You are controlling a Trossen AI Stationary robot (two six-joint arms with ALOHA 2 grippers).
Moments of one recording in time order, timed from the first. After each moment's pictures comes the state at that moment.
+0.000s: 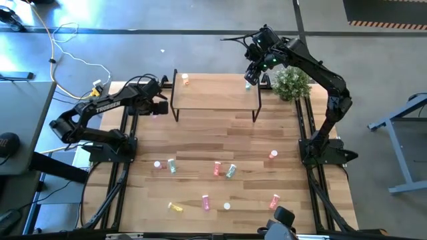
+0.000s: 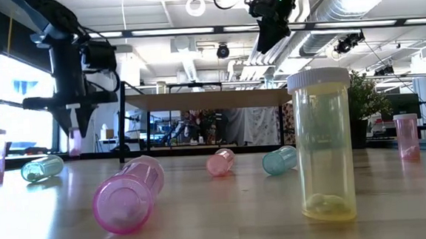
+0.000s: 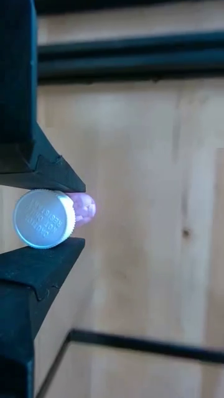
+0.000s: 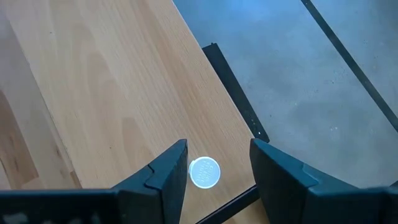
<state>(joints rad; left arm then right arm) 0.97 1.24 0.74 -0.86 -0.12 -0.73 -0.71 1.73 1.93 -1.15 -0.04 -0.23</state>
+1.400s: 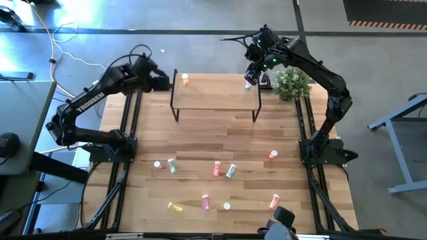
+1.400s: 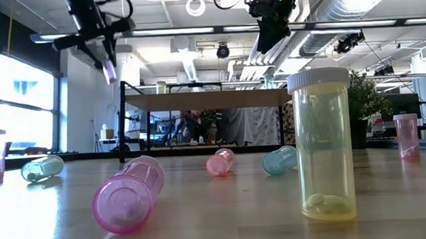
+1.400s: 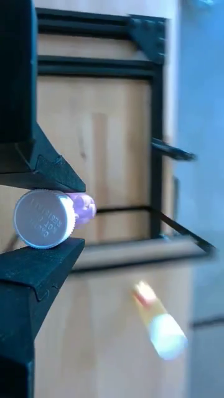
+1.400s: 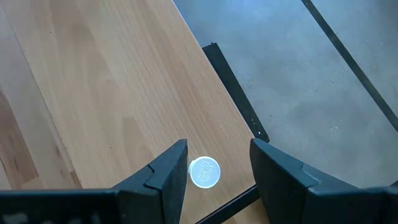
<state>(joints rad) 0.87 1.19 1.27 -1.06 -0.24 -0.72 -0.71 1.73 1.93 -1.15 -0.04 -0.23</state>
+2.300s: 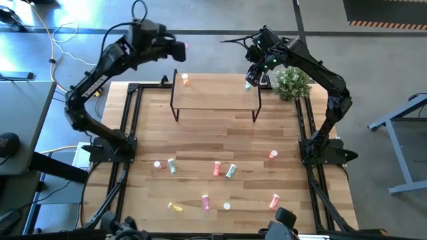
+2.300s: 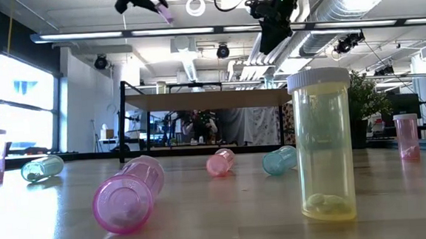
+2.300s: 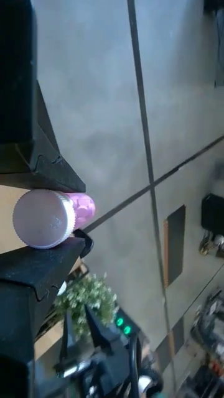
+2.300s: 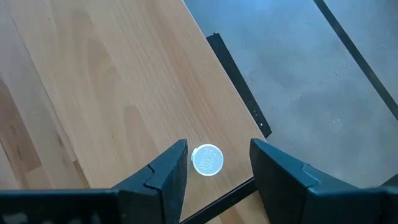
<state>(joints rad) 0.80 1.47 1.84 -0.81 -0.15 -0.42 -0.71 1.73 1.93 -1.19 -0.04 -0.23</state>
